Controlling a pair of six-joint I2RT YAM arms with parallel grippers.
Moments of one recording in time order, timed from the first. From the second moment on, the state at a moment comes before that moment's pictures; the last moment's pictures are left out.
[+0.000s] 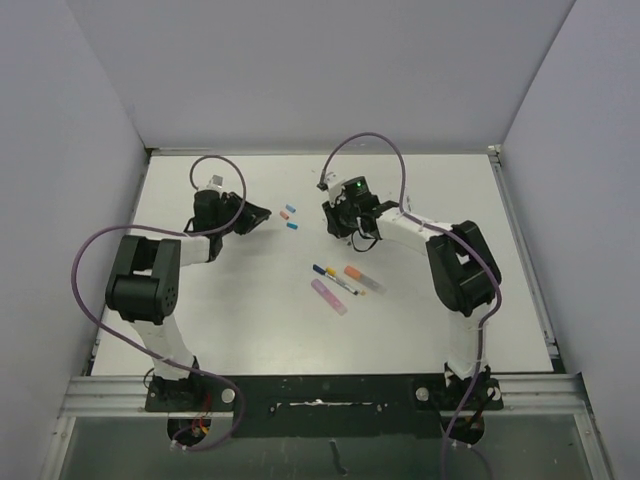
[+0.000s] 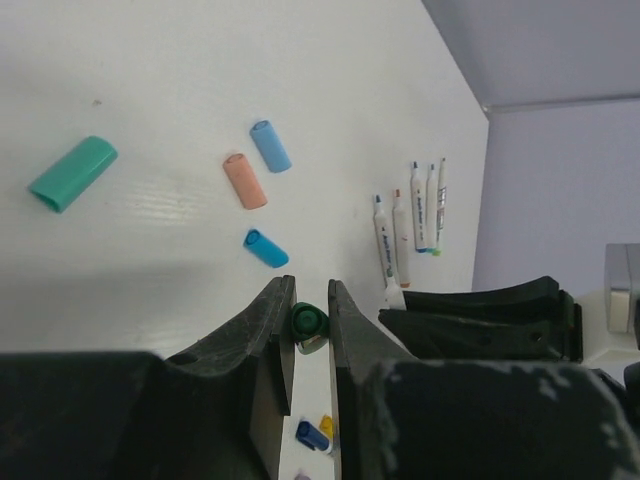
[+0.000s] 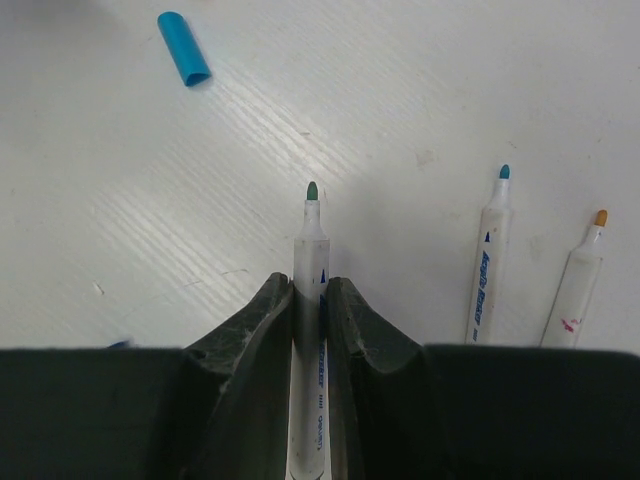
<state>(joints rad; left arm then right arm) -0.13 1.82 0.89 0.52 0.40 -1.02 0.53 1.98 1.36 -0.16 -0.18 -0.10</state>
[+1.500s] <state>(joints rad) -0.16 1.95 0.89 0.50 0.35 -0.97 0.50 2.16 1.49 -0.11 -0.14 -0.13</state>
